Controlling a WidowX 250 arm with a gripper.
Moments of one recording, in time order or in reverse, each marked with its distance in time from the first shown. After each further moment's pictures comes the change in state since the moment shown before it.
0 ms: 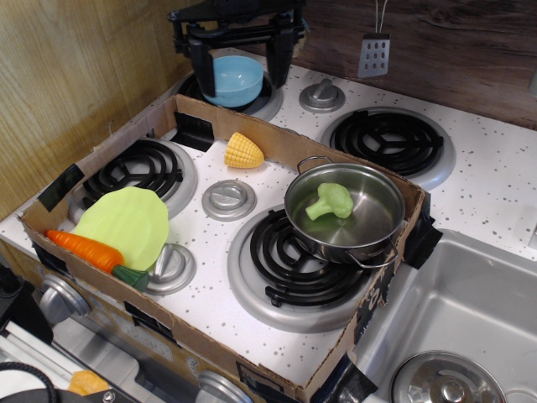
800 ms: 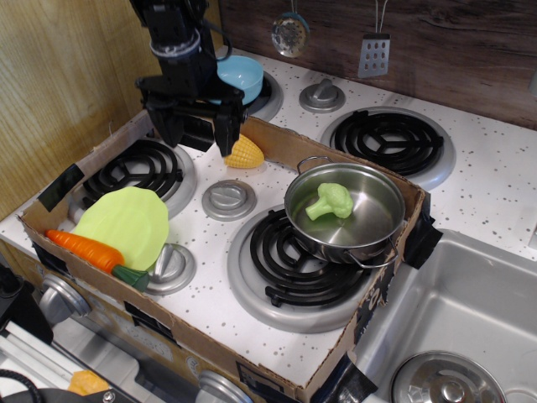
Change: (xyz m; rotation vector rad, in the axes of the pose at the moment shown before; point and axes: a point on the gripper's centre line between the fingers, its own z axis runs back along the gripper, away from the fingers) arm 0.027 0.055 -0.074 -0.045 -0.076 -0.526
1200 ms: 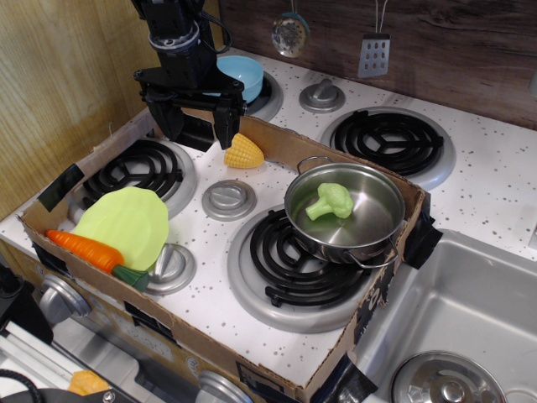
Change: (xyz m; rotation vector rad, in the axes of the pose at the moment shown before) arm 0.005 0.002 0.007 0.003 -0.037 -0.008
